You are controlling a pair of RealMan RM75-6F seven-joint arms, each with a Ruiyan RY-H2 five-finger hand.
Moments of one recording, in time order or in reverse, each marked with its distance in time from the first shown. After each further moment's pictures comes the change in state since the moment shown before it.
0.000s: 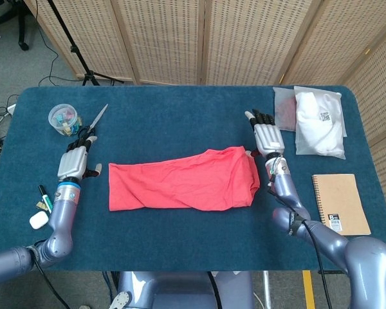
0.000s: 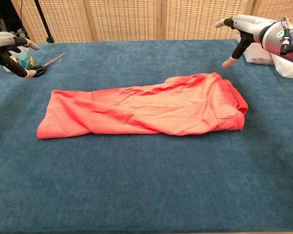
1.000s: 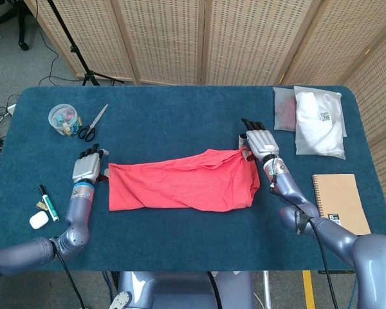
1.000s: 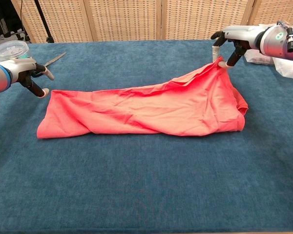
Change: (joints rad) left arm -0.105 -0.152 0.033 0.213 -0.182 -0.093 0.116; right arm 0.028 0.053 -0.059 0.010 -0.121 -0.186 0.149
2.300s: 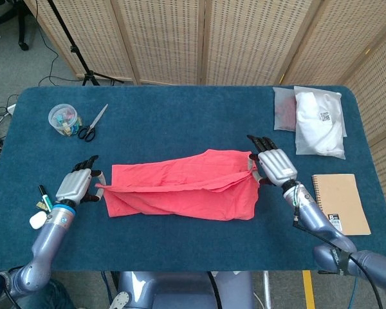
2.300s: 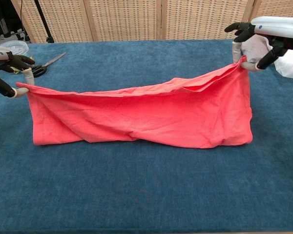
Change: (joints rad) left arm 0.198 0.322 0.047 -0.519 0.274 0.048 -0.112; right arm -0.217 0.285 -0.073 -0.502 -0.239 0.257 0.044
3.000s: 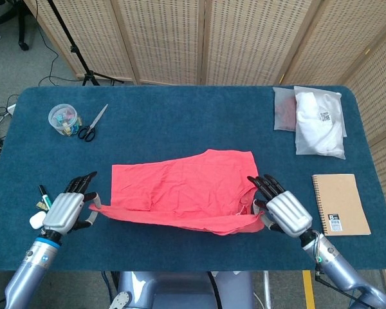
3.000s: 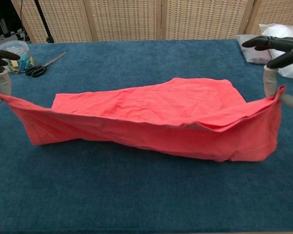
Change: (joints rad) left arm 0.240 0.098 0.154 -0.143 0.563 0.138 -0.142; right arm -0.226 0.143 -0.228 -0.227 -0.420 0.366 0.028
